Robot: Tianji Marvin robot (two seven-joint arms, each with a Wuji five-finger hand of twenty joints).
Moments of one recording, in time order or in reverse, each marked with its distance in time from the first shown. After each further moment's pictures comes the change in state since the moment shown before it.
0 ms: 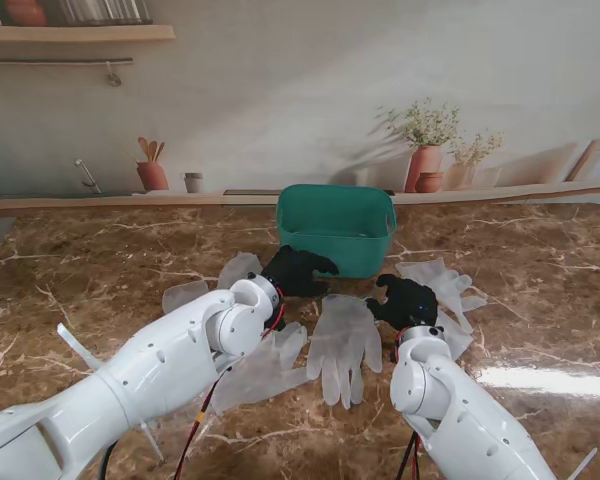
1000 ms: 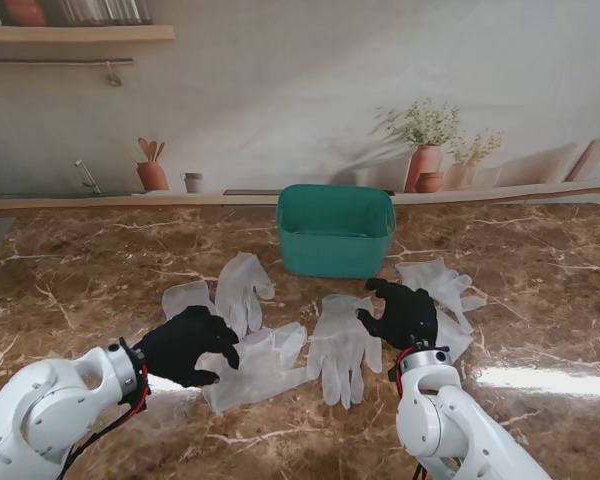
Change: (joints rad) left arm 0.796 0.288 -0.872 -0.677 0.397 -0.553 -0.452; right arm -0.229 0.037 0.086 -0.300 -0.121 -0.086 -0.010; left_hand -0.009 -0.133 0.034 -0.027 -0.025 -0.194 0.269 0.179 -0.177 -0.043 -0.033 0.062 -0.211 -0.065 -0.076 -0.002 -0.059 -0.056 -0.419 0.001; right_hand 0.000 0.001 -0.019 0.011 -0.001 0.001 -0.001 -0.012 -0.031 0.003 -0.030 -0.073 -0.021 0.000 -0.119 -0.060 -0.032 0.001 -0.110 -0.039
